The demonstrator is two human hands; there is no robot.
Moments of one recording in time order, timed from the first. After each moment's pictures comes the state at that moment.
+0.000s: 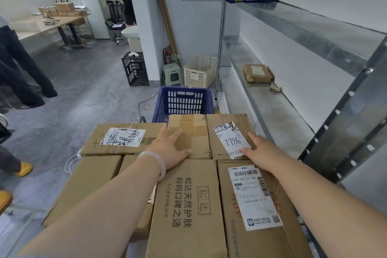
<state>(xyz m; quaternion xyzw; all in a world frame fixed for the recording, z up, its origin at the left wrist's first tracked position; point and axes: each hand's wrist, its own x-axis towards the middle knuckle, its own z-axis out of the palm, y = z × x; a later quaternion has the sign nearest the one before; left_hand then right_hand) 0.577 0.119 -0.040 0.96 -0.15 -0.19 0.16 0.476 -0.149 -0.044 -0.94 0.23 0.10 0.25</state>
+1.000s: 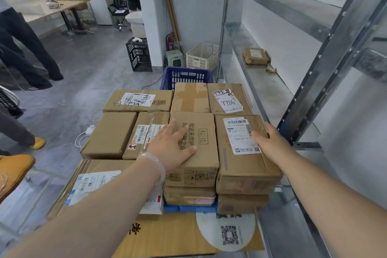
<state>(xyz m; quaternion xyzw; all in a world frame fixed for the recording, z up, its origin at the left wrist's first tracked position) 0.410 0.172 -0.038 0.96 -0.20 -0.13 0.15 0.330 -0.102 -0.044 -0.84 0.33 0.00 0.43</state>
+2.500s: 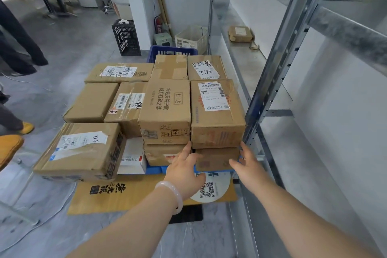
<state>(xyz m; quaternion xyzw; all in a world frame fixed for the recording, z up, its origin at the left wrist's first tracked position) 0.250 0.125 -0.137 0.92 -0.22 -0.18 0.27 0.189 -0.072 -0.142 -0.80 0.28 0.02 0.54</state>
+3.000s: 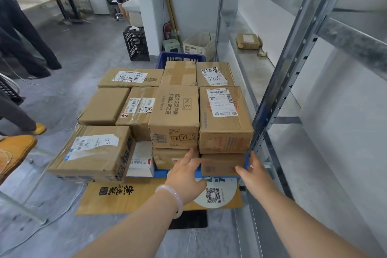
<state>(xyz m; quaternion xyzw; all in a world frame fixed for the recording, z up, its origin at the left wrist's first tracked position) 0.249 0.142 -0.125 0.92 -0.21 -0.20 0.26 0.189 -0.067 -0.143 -0.80 0.29 0.01 0.53</state>
